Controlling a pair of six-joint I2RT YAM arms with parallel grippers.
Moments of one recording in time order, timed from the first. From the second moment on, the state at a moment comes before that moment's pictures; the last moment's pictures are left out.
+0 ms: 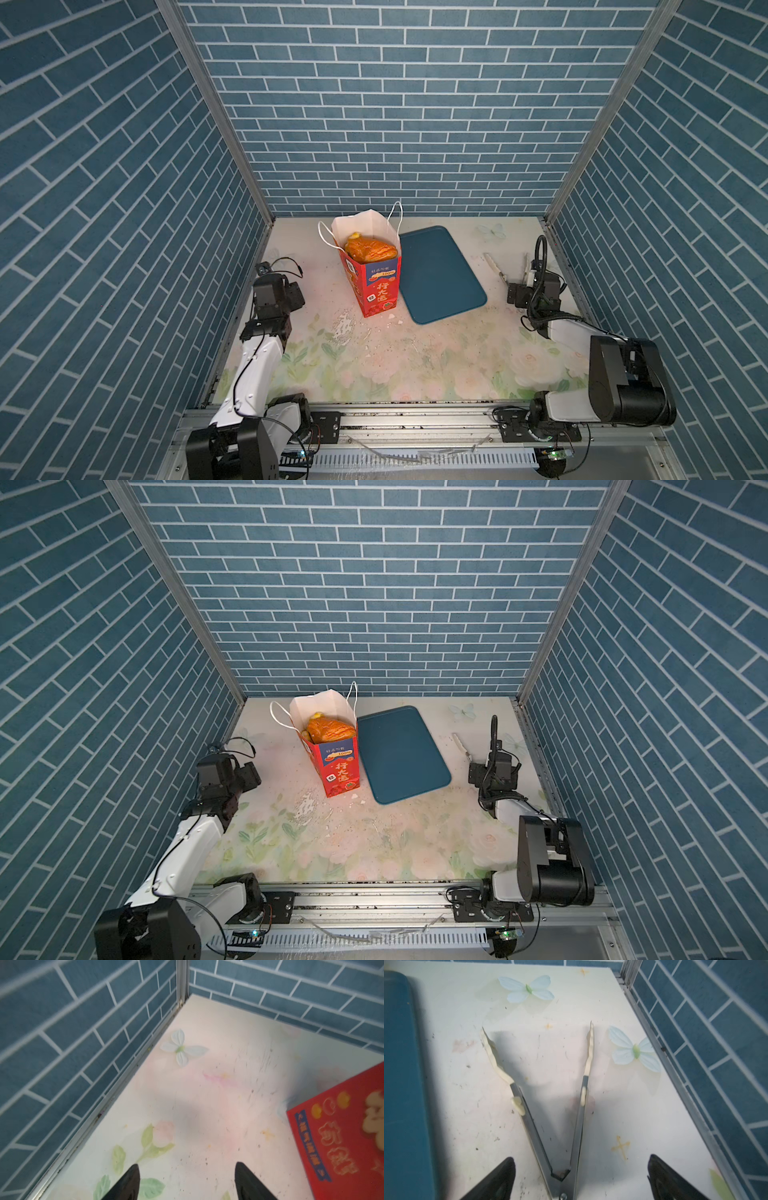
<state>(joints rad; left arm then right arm) 0.12 1.03 0.53 -0.13 -0.20 -0.18 0.00 1.42 0.48 0.34 0.16 -0.01</state>
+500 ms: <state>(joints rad) -0.07 1.52 0.24 0.90 -0.36 0.01 0.00 1.54 0.33 0.84 0.13 -0.01</state>
